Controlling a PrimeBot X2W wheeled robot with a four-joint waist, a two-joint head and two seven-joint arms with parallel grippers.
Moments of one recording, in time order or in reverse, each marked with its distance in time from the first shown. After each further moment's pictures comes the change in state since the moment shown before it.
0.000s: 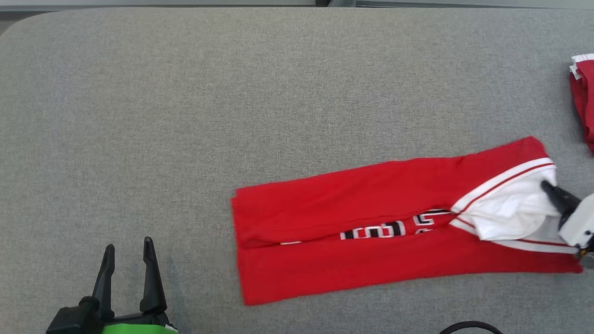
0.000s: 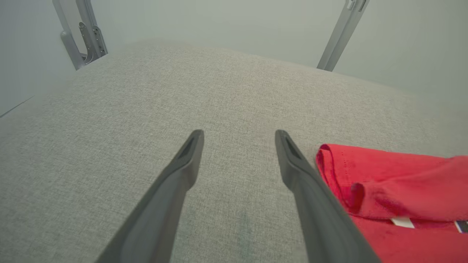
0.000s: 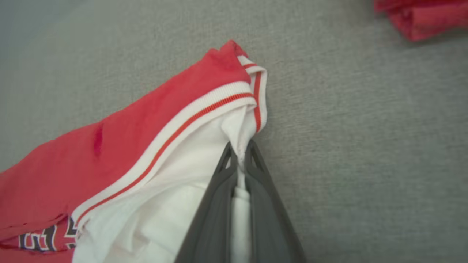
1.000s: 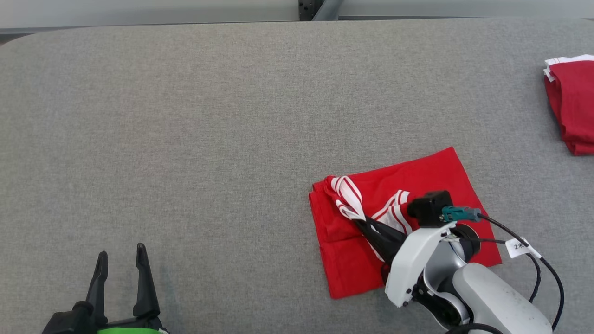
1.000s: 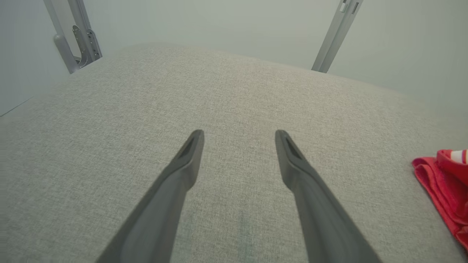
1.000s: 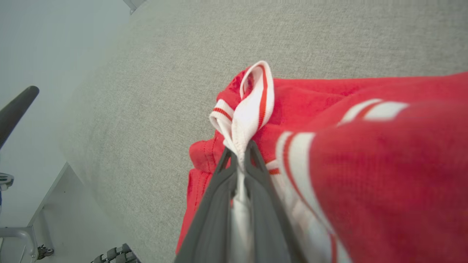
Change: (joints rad) left arm 0.005 -0.001 0.035 0.028 0.000 -0.034 0.000; right arm -0.002 0.269 0.394 -0.245 -0.277 -0.001 -0.090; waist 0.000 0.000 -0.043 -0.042
